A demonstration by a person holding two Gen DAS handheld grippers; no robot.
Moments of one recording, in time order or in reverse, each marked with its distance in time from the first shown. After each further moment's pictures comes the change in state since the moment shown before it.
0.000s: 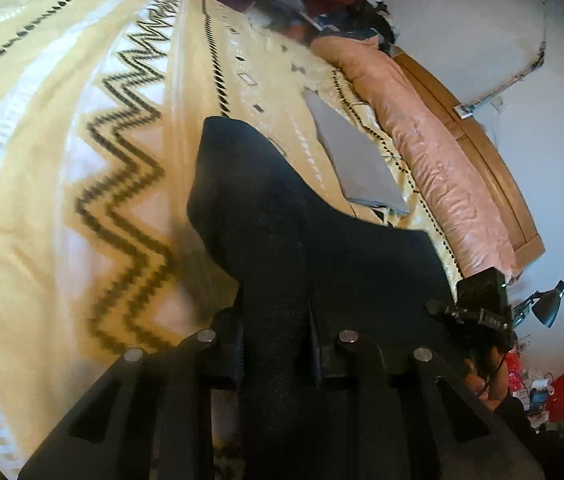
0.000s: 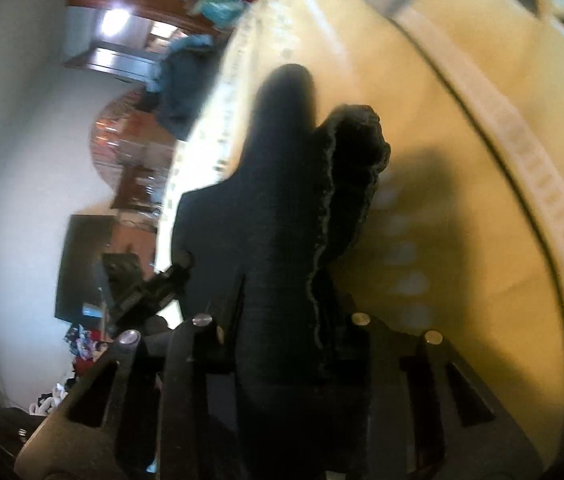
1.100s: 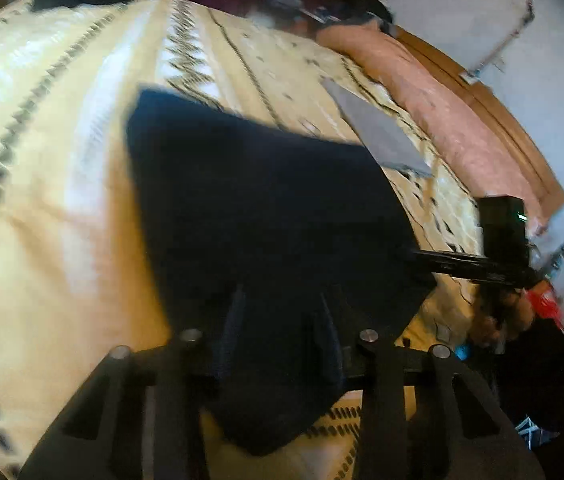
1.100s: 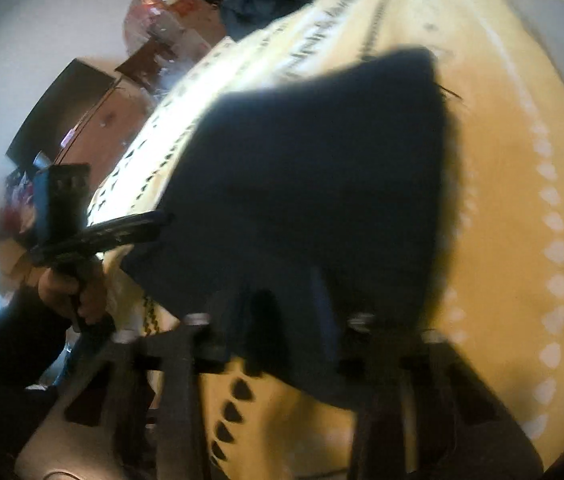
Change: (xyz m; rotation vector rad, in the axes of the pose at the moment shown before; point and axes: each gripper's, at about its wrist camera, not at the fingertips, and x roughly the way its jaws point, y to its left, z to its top) left arm -0.078 0.030 -0.050 0.140 -0.019 0.168; right arm 0.083 0.057 -0.027 -0.488 0.211 -0.189
